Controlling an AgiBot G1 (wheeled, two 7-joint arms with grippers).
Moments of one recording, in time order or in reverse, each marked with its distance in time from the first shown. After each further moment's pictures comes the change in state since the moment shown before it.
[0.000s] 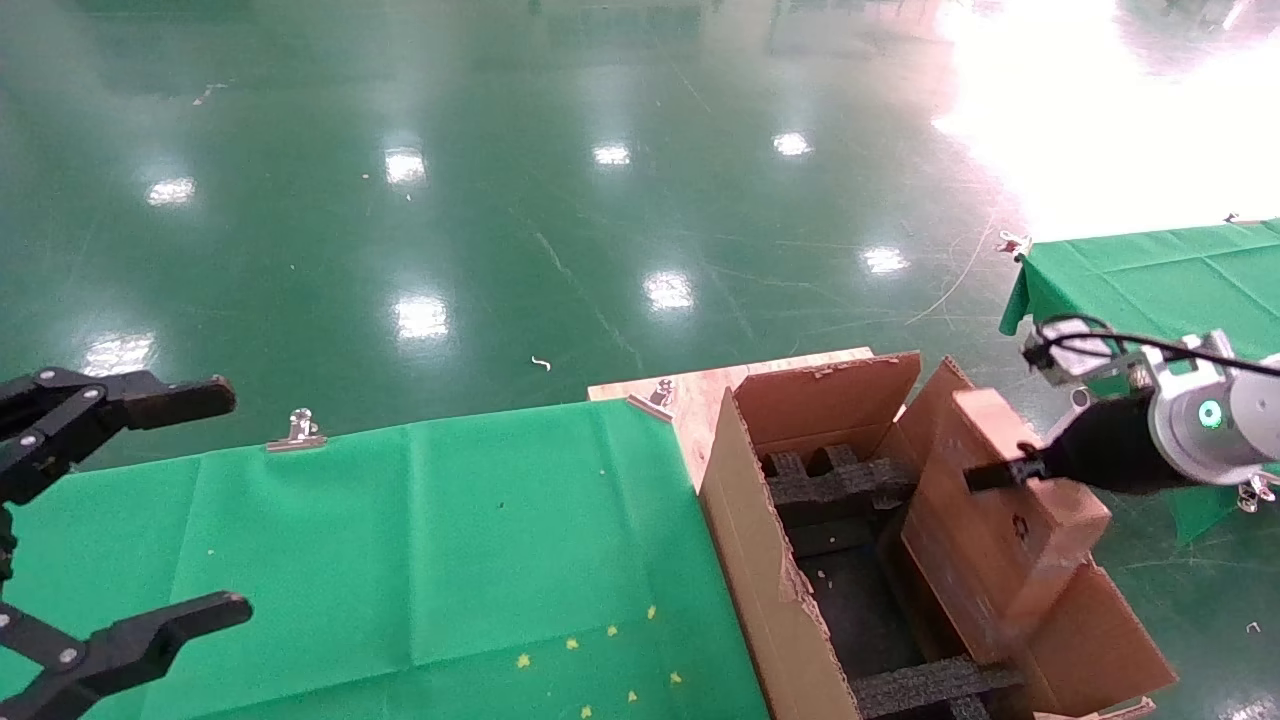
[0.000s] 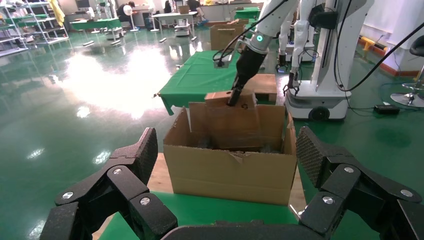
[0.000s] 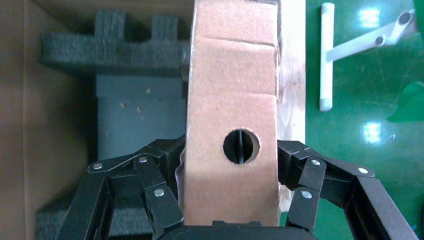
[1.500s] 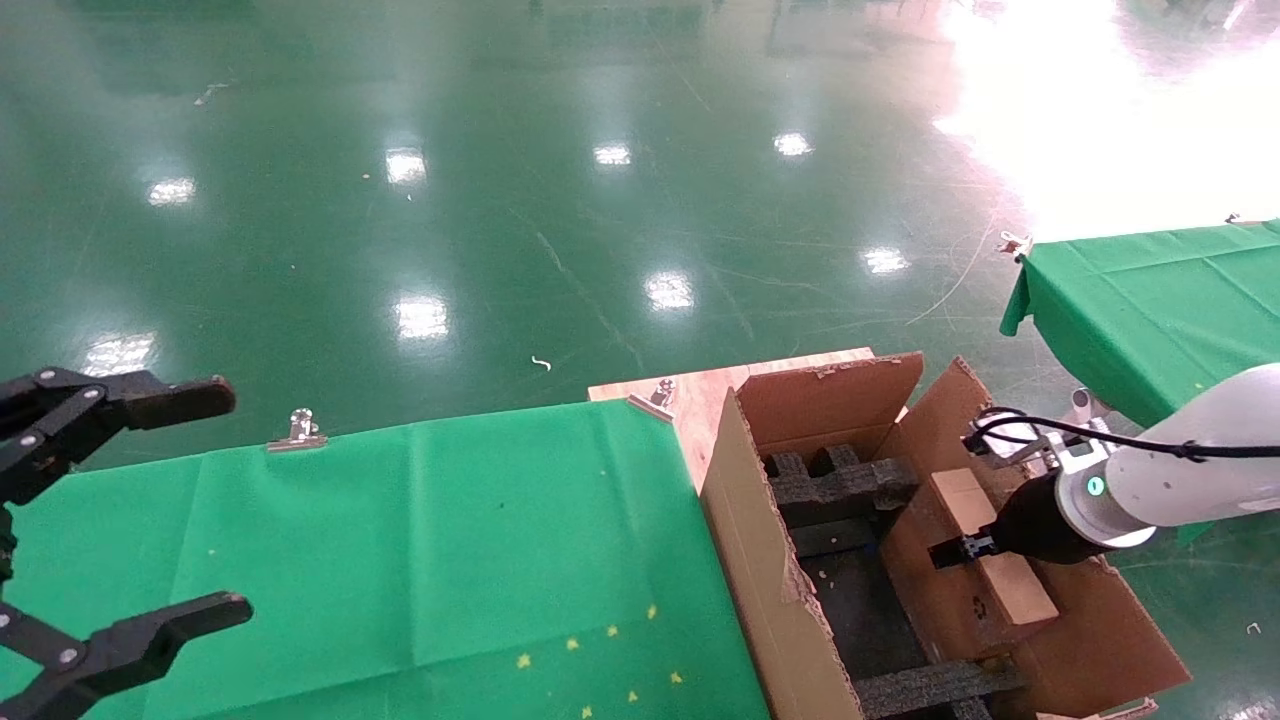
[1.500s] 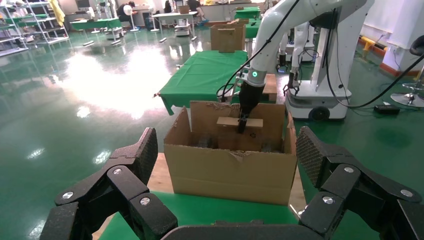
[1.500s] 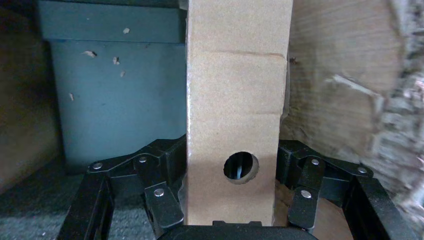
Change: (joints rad) left arm 0.000 0.000 0.000 0.000 0.000 0.000 0.000; right arm -0.352 -0.218 -0.013 -0.361 0.214 0.118 -0.140
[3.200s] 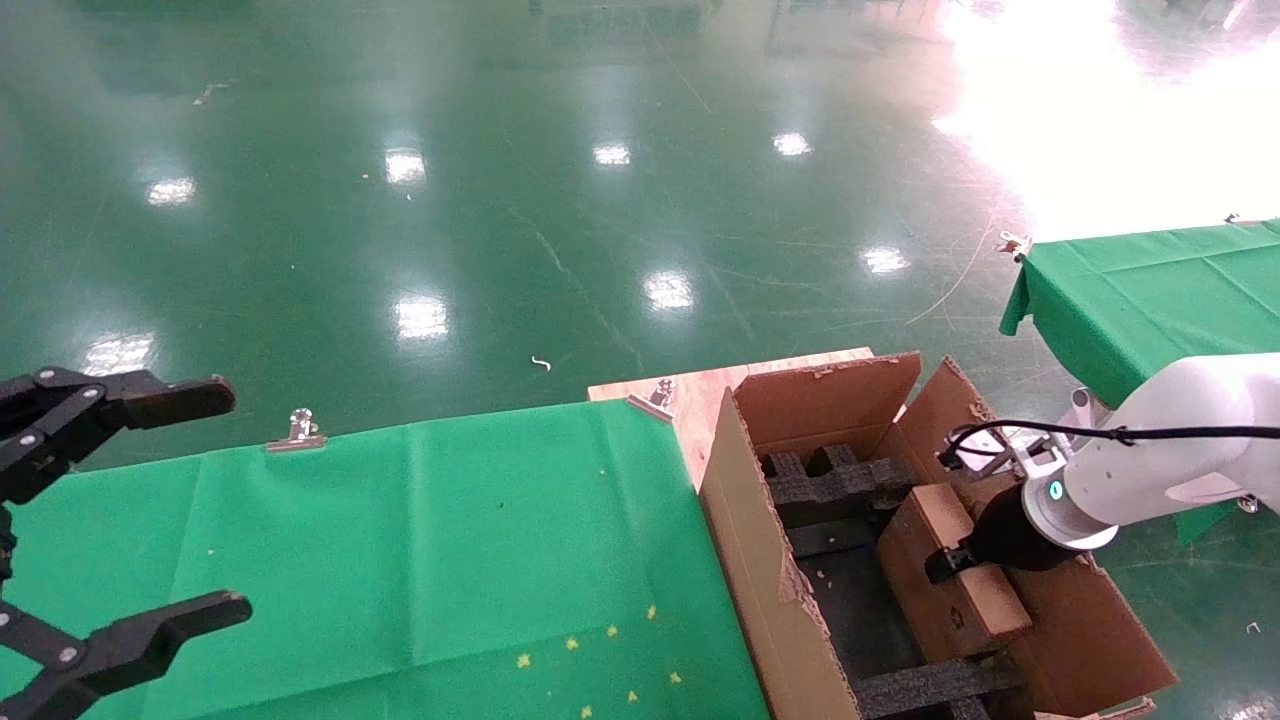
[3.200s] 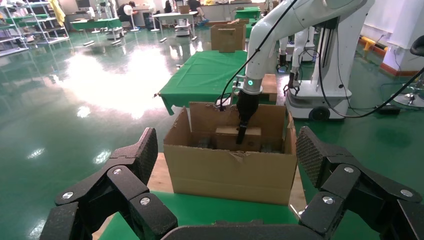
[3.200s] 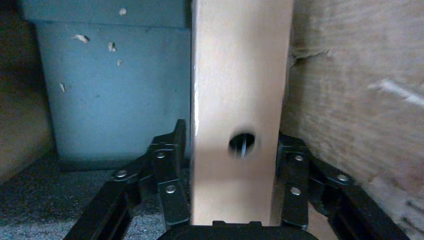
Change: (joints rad) left arm 0.000 0.000 0.000 0.000 0.000 0.000 0.000; right arm -0.112 -0.130 0.051 -0.254 0.129 -0.058 -0.170
